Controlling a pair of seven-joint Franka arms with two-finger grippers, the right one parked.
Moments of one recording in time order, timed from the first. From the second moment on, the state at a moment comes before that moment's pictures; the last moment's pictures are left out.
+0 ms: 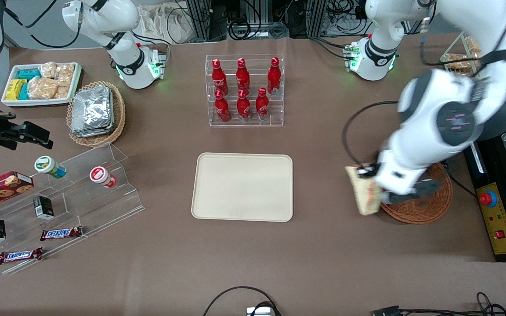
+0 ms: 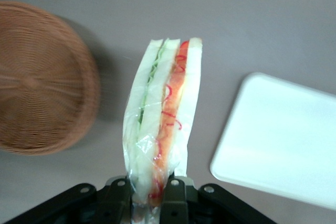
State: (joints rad) arm -0.06 0.39 -0.39 -1.47 0.06 1.76 -0.64
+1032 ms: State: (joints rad) arm -0.38 0.86 -0.39 -1.29 0.21 1.99 -0.82
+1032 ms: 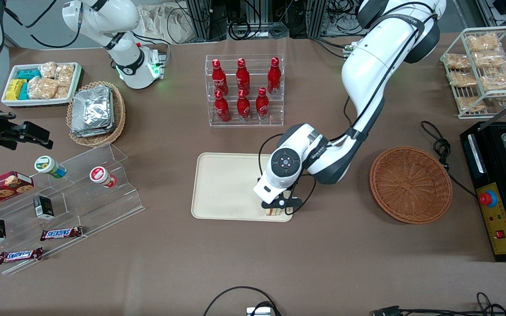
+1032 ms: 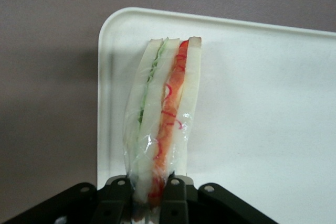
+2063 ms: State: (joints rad) arm -0.30 0.63 -0.37 -1.39 0.24 1.79 -0.88
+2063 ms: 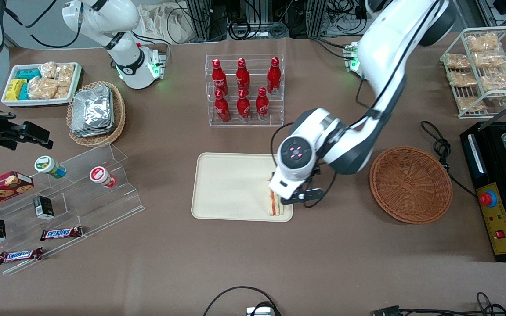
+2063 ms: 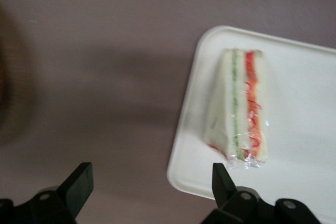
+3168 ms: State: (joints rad) arm 0.17 0.08 -0.35 -1.65 0.08 1.66 -0.40
